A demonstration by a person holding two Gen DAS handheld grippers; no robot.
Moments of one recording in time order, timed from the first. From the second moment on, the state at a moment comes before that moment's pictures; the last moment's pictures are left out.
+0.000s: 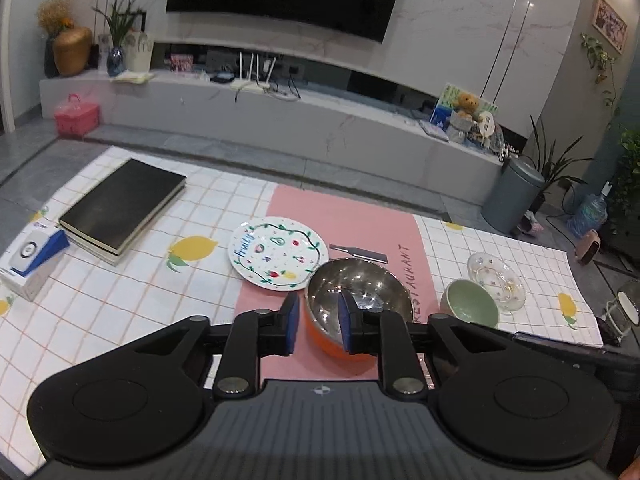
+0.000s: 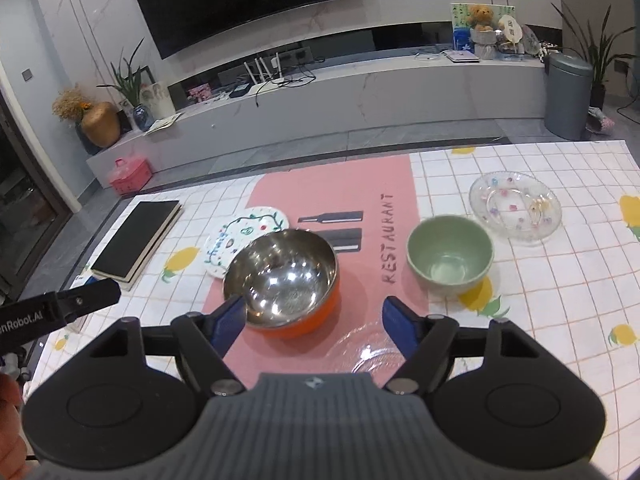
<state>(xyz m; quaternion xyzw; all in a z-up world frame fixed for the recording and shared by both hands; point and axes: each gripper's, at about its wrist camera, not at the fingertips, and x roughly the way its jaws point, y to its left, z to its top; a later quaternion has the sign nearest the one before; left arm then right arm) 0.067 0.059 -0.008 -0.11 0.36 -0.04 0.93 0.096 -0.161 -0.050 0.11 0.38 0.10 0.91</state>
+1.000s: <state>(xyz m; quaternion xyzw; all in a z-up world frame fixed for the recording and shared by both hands) 0.168 0.051 -0.081 -0.12 0.47 -0.03 0.88 0.209 -0.163 -0.123 0.18 0.50 0.06 0.84</state>
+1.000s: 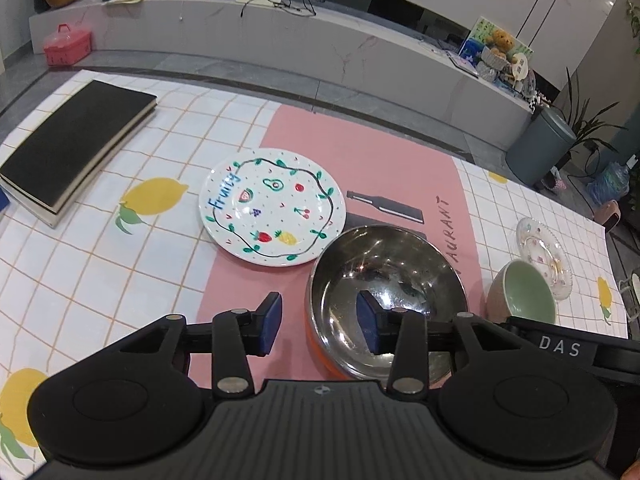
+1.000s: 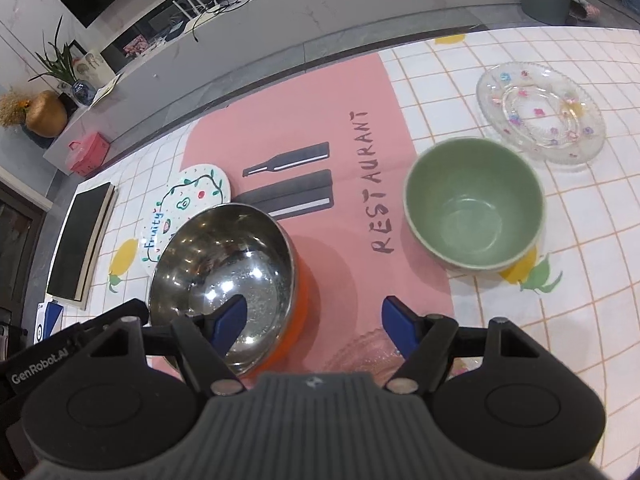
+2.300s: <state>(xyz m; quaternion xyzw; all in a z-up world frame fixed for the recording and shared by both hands) 0.161 0.050 -0.064 -0.11 0.50 -0.02 0.86 0.194 -0.140 -0.107 0.17 0.53 0.08 0.83</state>
